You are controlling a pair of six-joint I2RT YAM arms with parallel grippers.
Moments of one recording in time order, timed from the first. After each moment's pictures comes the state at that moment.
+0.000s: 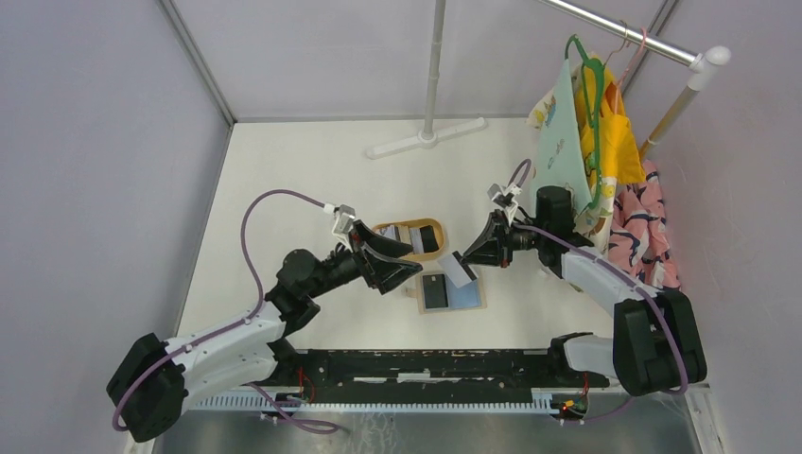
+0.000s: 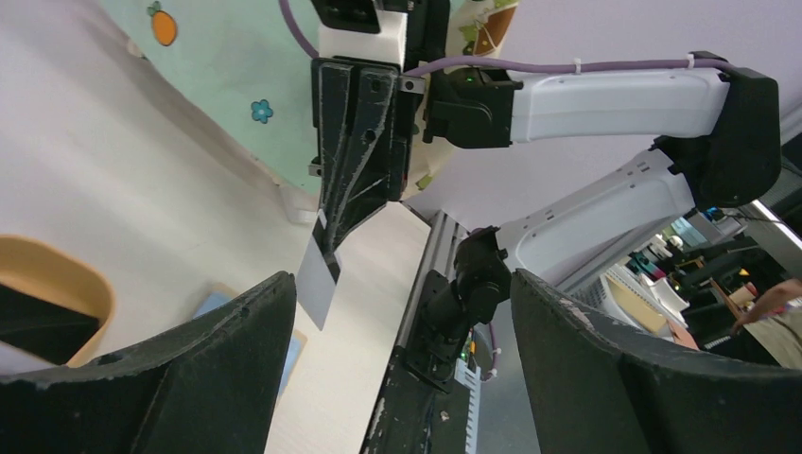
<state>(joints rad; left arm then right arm) -0.76 0.87 0.33 0.75 0.39 -0.72 0.21 1.27 0.58 0.21 -1.41 0.06</state>
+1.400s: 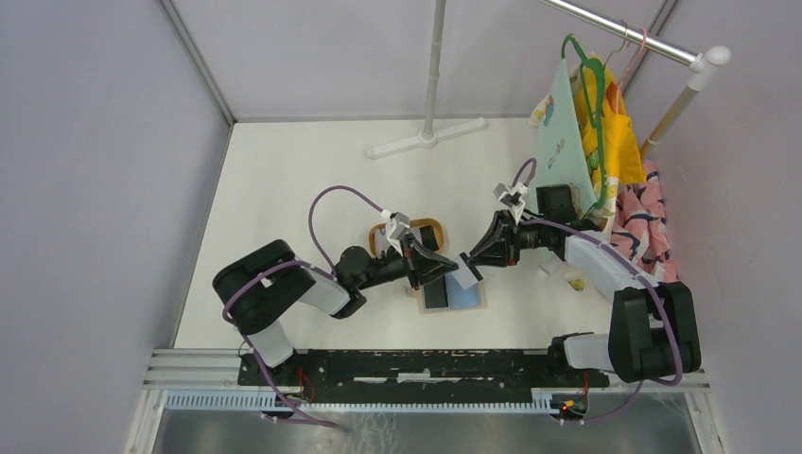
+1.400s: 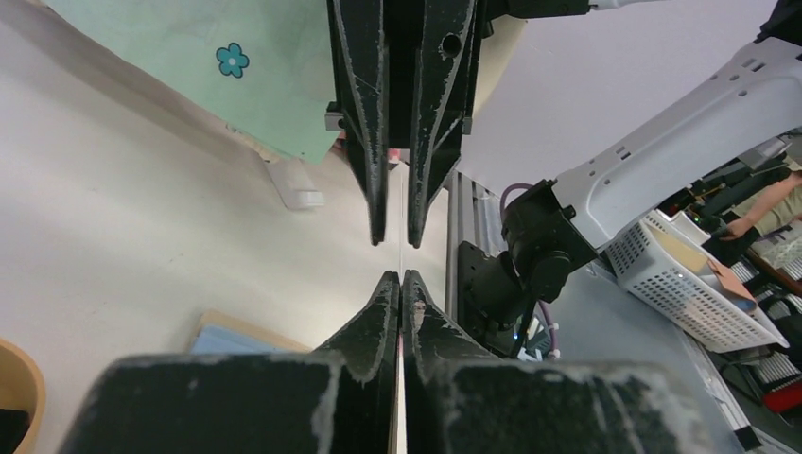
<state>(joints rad) -0.89 1.70 0.43 1.50 0.44 -0.64 0.14 1.32 0.72 -0.31 -1.51 -0.38</state>
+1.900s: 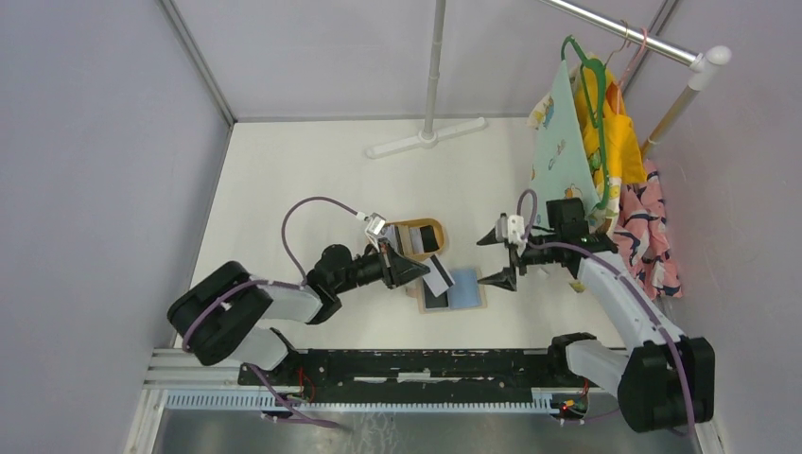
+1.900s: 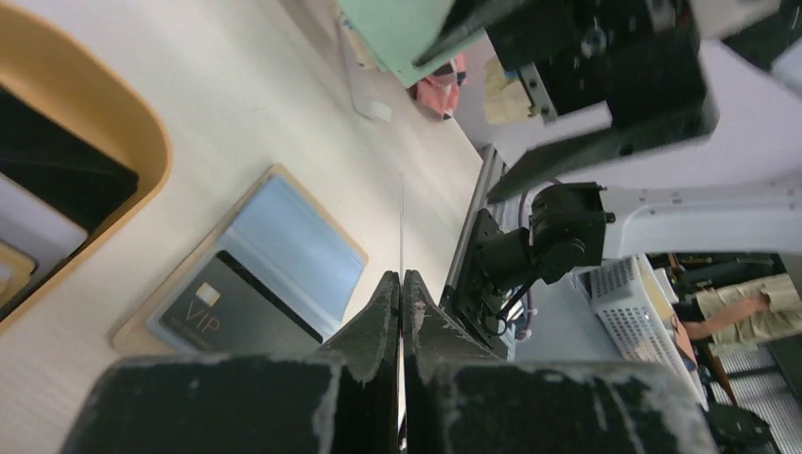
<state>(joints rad) -0.76 1.50 0.29 1.21 0.44 -0.82 0.14 1.16 0.76 -0.61 -1.18 -1.00</state>
